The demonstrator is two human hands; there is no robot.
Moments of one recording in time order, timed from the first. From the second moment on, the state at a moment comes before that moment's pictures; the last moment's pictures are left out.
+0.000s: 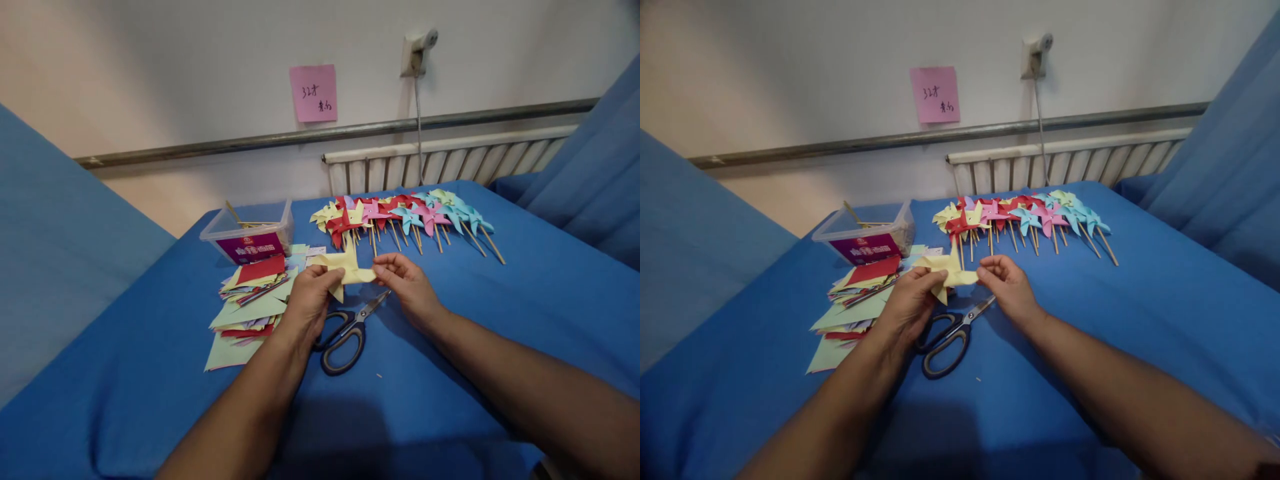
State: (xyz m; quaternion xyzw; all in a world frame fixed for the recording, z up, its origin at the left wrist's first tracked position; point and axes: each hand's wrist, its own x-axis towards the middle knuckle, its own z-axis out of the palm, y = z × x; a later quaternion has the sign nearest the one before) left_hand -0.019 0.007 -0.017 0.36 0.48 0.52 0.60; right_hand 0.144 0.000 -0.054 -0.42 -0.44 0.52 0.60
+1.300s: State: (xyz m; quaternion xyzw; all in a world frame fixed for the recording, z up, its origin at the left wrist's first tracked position) left_hand -0.040 0.023 -0.010 0.29 0.37 0.65 0.61; right_hand 0.064 0.032 -0.030 -0.52 -0.84 0.07 0.09
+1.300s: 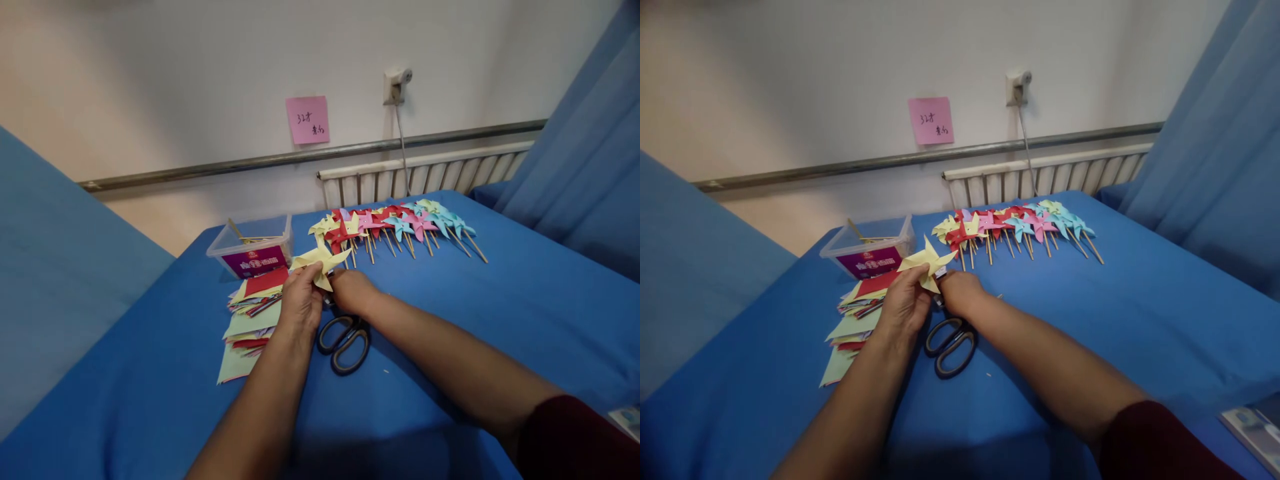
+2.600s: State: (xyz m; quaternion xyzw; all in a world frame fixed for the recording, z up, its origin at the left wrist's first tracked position) left_hand -0.024 0.015 -0.016 0.33 0.44 0.58 0.60; right_hand 0.178 0.047 -0.060 -0.47 -0.82 0.24 0.23
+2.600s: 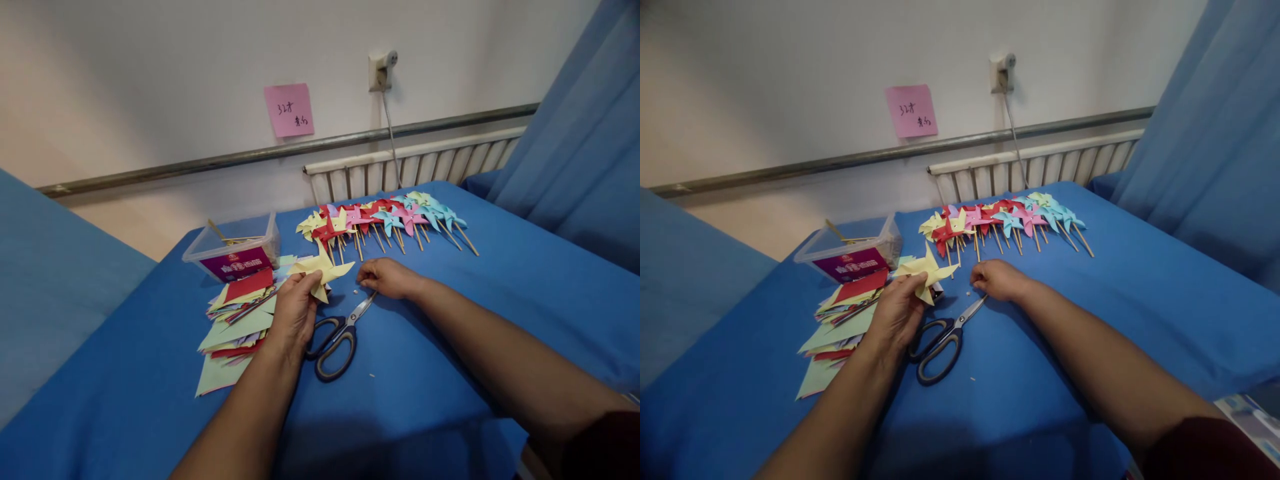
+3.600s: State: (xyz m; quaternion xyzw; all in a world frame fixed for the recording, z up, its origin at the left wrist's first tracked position) left_hand -0.020 0.008 -0.015 0.33 0.43 0.58 0.61; right_hand 0.152 0.033 -0.057 -0.48 -0.84 0.16 0.18
